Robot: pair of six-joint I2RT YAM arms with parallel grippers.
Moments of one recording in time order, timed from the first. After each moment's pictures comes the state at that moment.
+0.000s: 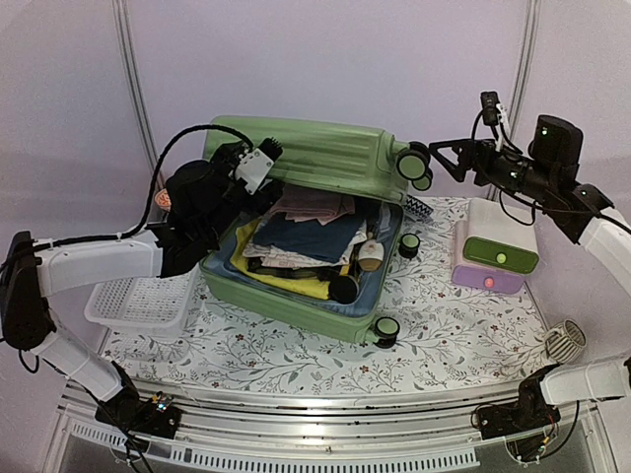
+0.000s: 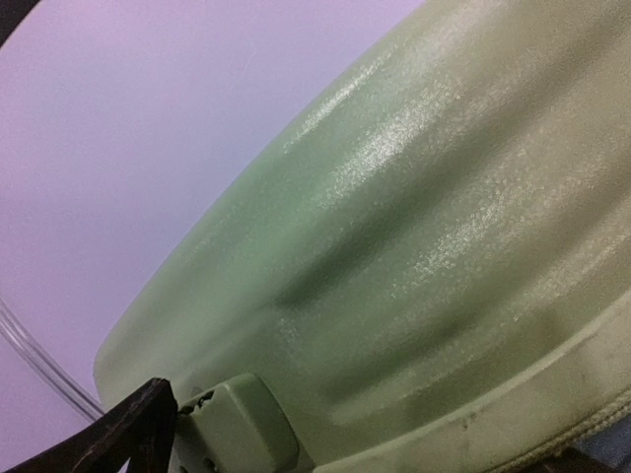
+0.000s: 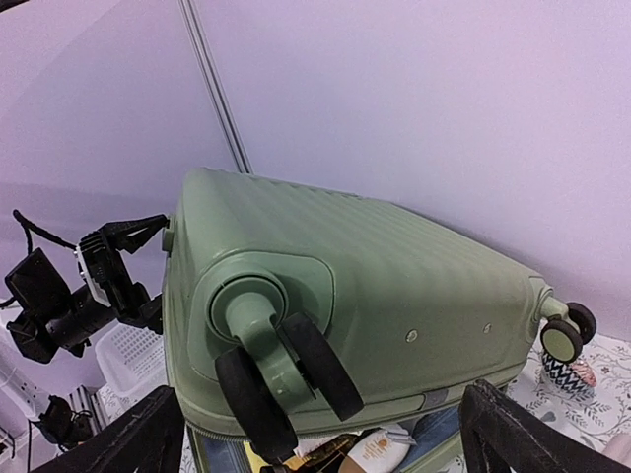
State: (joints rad) left arm -0.75 1.47 1.03 0.58 -0.45 0.76; right arm 0.35 1.15 1.23 -0.15 -0.44 0.24
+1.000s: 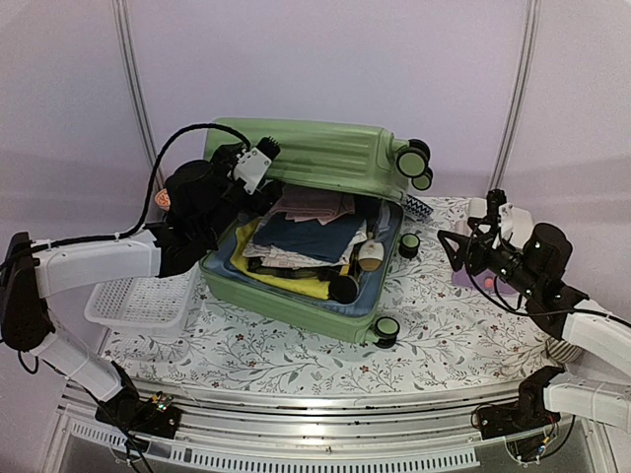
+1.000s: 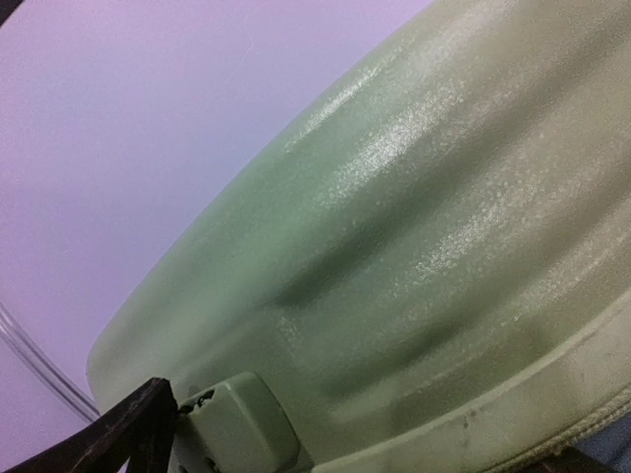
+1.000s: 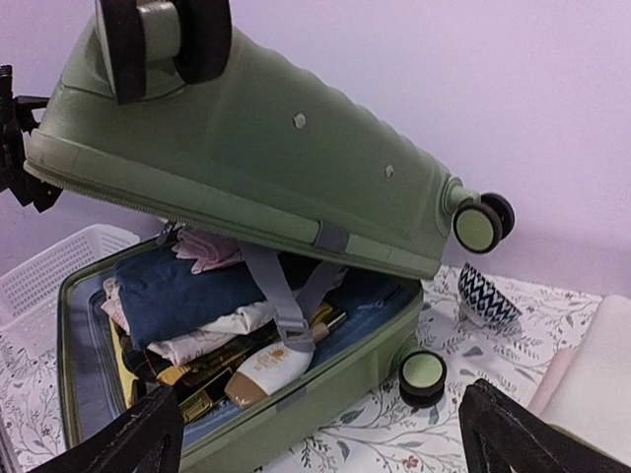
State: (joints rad) left arm -0.75 1.46 1.03 0.55 -0.44 0.70; right arm 0.37 0.84 0.46 0.34 -0.20 0.10
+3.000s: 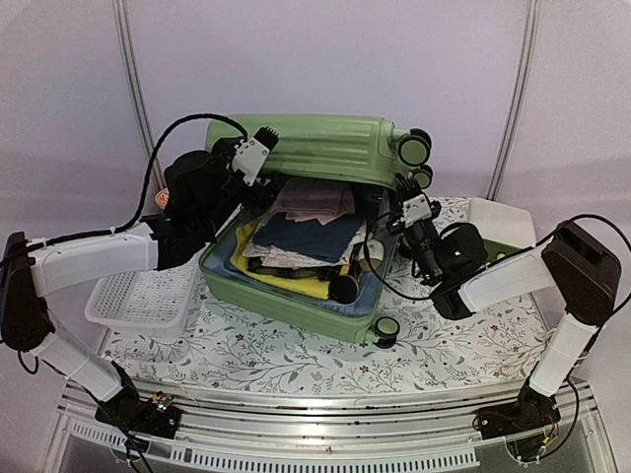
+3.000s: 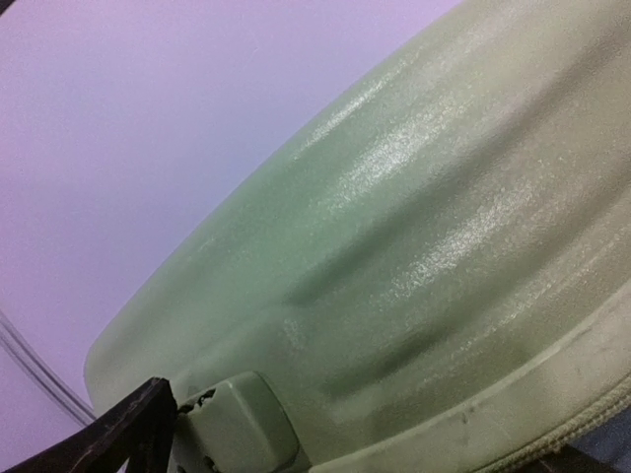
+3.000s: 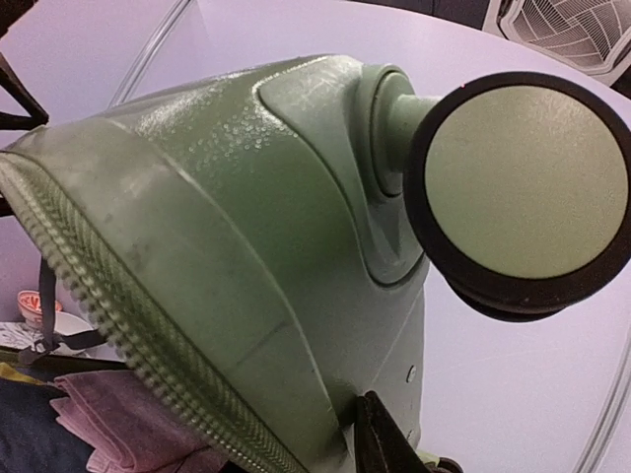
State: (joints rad) left arm -0.75 1.46 1.08 0.48 -0.43 0.65; right arm 0.75 1.73 0.75 1.53 0.30 -0.59
